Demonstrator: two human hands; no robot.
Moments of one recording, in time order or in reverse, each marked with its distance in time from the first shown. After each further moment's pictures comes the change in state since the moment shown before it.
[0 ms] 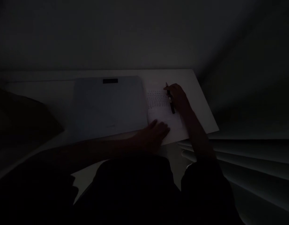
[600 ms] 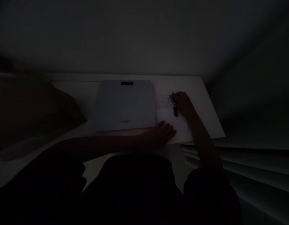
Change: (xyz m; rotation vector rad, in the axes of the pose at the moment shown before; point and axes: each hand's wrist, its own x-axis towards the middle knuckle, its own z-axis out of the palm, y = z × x) left_hand 0.004 0.005 -0.008 0.103 0.007 0.012; right_hand -0.005 0.011 0.013 -0.150 -0.206 0.029
